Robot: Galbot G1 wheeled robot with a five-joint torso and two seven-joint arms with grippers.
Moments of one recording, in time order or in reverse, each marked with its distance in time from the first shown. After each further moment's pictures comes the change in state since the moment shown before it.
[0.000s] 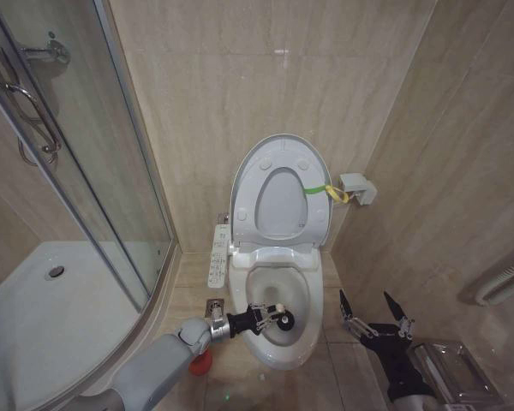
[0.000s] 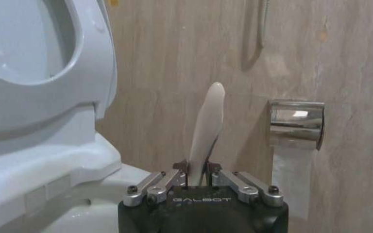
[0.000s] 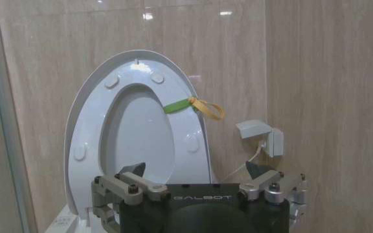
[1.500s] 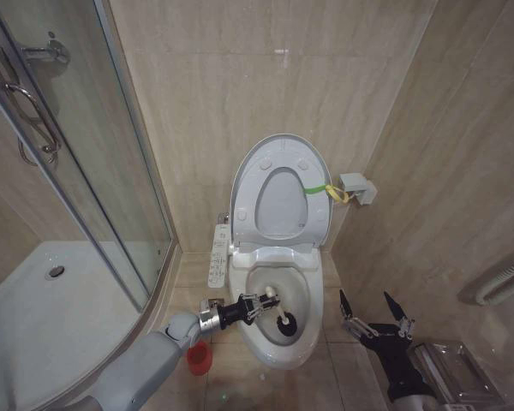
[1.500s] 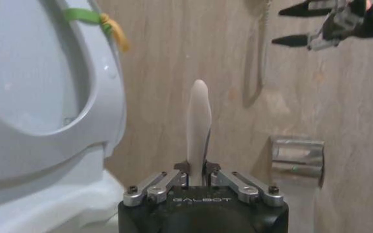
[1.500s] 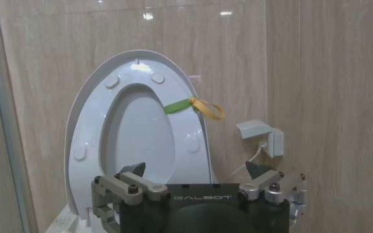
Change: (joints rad) left arm 0.036 0.052 -0.088 -0.148 -0.059 0.033 0.038; right arm 0.000 0.000 0.000 0.000 0.000 0.000 0.000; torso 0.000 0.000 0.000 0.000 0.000
